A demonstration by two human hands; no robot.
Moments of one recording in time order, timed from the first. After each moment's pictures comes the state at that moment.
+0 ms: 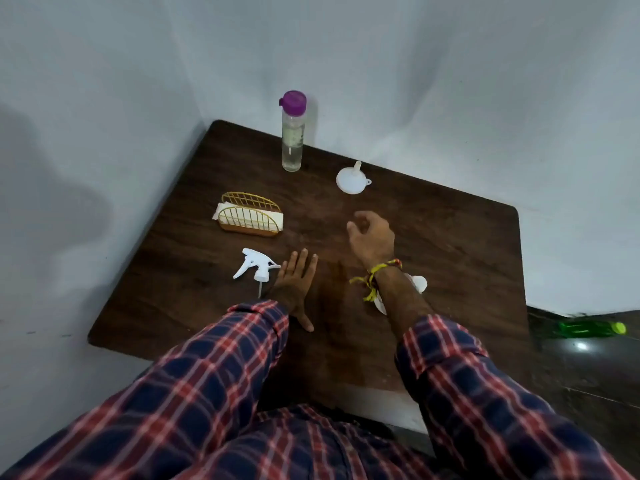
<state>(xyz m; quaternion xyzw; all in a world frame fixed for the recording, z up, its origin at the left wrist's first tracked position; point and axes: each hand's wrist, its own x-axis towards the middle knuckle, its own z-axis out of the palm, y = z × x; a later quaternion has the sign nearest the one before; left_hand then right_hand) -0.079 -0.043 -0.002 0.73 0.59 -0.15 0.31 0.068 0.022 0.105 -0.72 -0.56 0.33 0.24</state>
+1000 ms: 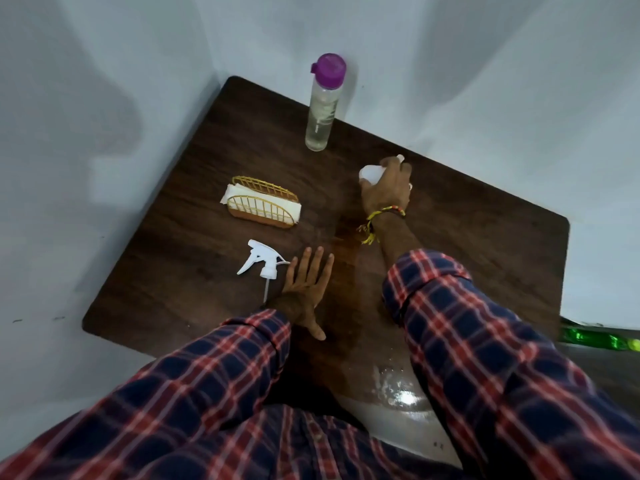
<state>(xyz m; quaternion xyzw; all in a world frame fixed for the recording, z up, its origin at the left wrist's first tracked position) -0.086 -0.035 -0.023 0.72 0.57 -0.16 0.36 0.022 0.149 0.047 -0.74 -0.62 0.19 0.18</state>
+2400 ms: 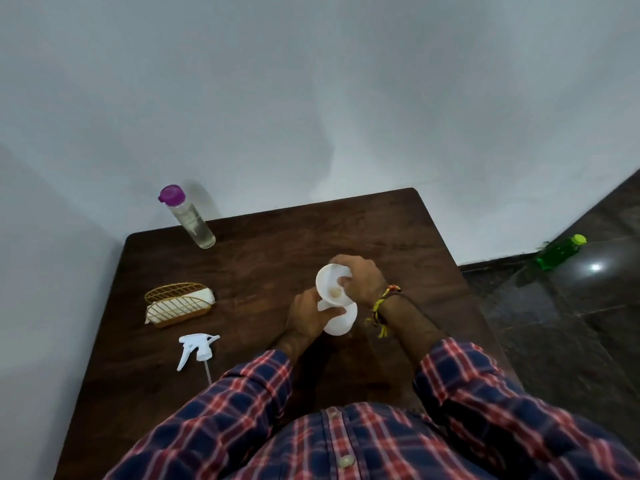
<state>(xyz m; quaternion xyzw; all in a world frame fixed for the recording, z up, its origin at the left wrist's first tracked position) 0.087 -0.043 0.064 0.68 0.60 0.15 0.40 0.233 -0.037 0.133 -0.70 -0.60 0.36 0.17</state>
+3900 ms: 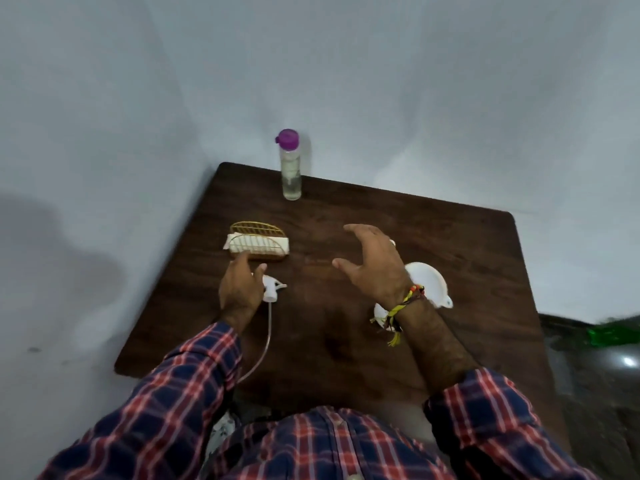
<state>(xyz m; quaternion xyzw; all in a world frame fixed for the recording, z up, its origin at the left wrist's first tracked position) -0.152 -0.054 0.059 0.47 0.82 0.23 0.22 0.082 -0.034 0.172 -0.60 -0.74 0.25 0.19</state>
